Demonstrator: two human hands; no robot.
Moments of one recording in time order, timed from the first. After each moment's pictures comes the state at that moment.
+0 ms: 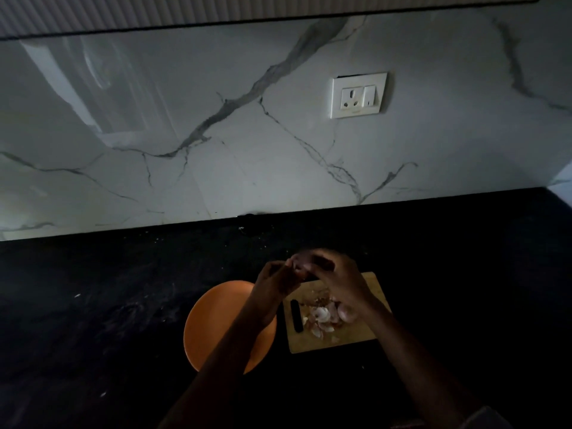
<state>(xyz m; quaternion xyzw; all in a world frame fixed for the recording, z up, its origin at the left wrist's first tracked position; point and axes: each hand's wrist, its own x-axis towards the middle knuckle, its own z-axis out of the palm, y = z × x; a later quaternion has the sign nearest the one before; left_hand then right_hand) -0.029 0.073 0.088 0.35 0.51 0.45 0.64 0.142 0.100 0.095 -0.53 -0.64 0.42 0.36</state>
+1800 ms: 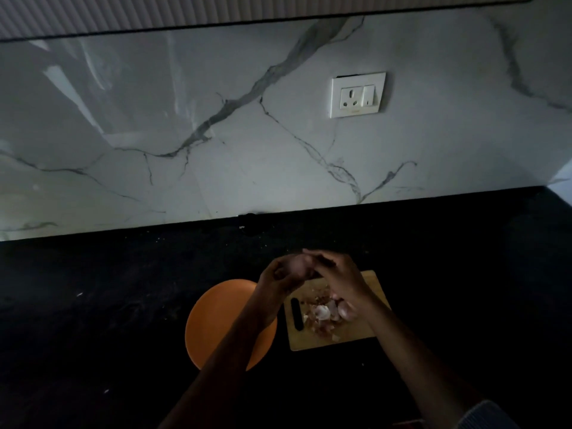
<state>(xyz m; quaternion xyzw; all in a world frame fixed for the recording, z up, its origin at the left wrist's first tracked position) -0.031 0.072 0.076 0.36 0.46 0.48 0.65 0.143 0.100 0.098 -0.53 -0.62 0.47 0.35</state>
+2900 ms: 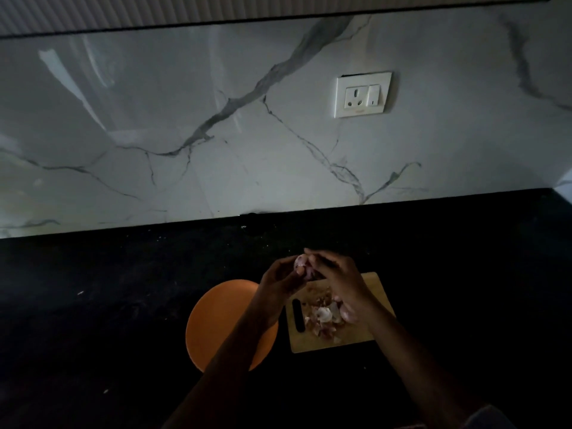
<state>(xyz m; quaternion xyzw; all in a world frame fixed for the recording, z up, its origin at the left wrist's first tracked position) -0.027 0.069 0.083 0.39 0.46 0.49 0.63 0.136 0.100 0.092 -0.50 -0.56 0.51 0.41</state>
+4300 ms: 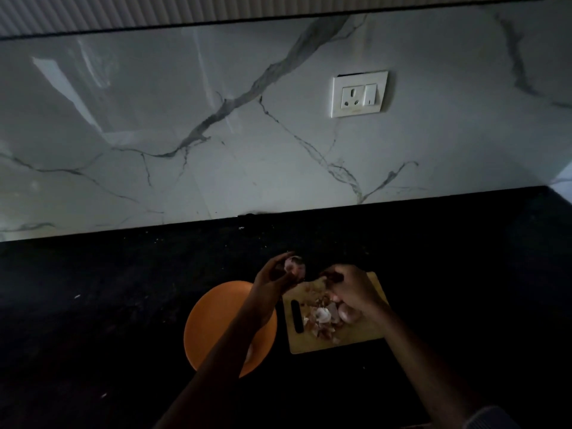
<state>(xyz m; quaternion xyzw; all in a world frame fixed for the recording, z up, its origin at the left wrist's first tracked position) -0.040 0.078 0.075 0.36 0.47 0.49 0.64 0.165 0.099 0.079 -0.64 -0.61 0.43 0.20</state>
